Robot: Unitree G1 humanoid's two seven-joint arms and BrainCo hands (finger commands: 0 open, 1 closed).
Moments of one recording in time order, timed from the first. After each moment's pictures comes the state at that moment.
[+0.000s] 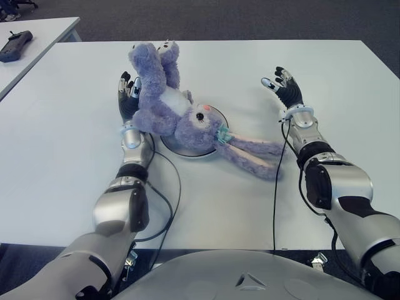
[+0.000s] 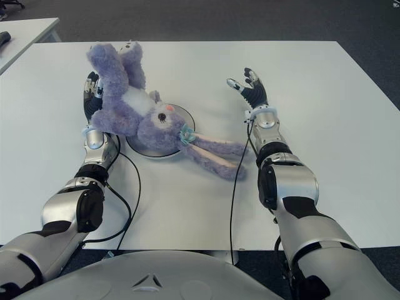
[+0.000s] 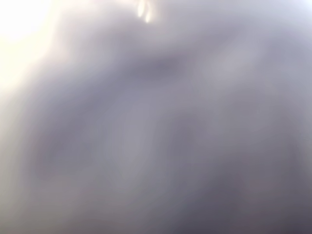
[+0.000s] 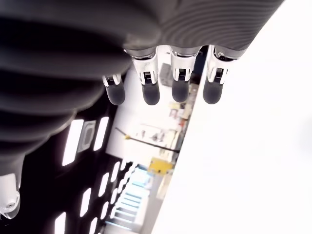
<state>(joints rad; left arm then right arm) -0.60 0.11 0.34 1.11 -0.01 -0.63 0.14 -0.87 -0.30 -0.17 1.32 -0.15 -0.42 0.00</state>
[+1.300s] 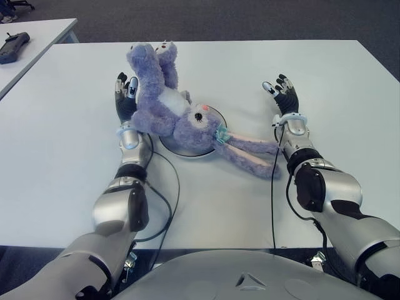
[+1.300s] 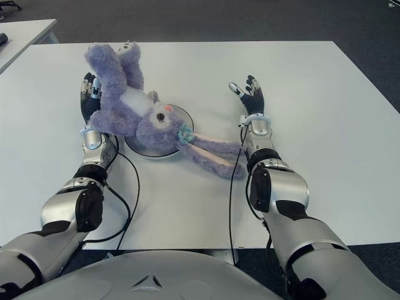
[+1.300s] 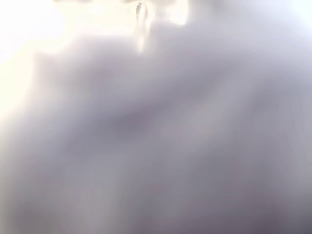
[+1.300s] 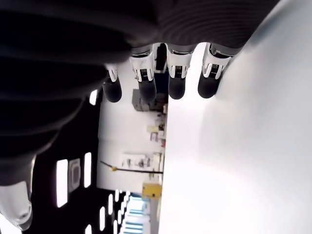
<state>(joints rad) -0.60 0.11 0.37 1.11 -0.01 -0.63 0.14 -0.83 -0.19 -0.32 1.32 -0.09 -0.42 -0.03</state>
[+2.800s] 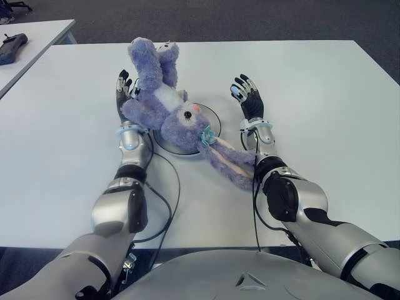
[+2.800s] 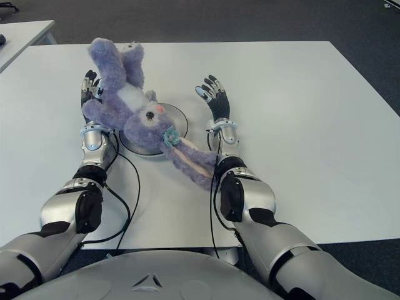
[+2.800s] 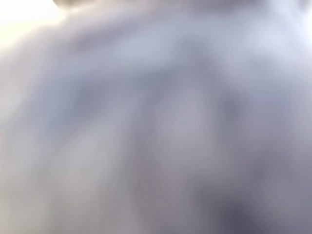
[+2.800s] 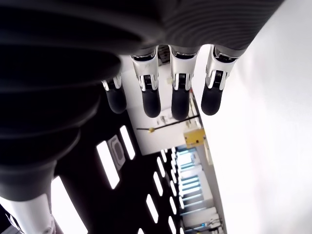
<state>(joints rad) -0.59 0.12 0.33 1.10 0.00 -0.68 0.12 -0.78 0.07 -0.41 1.26 0.03 -0.56 0.17</state>
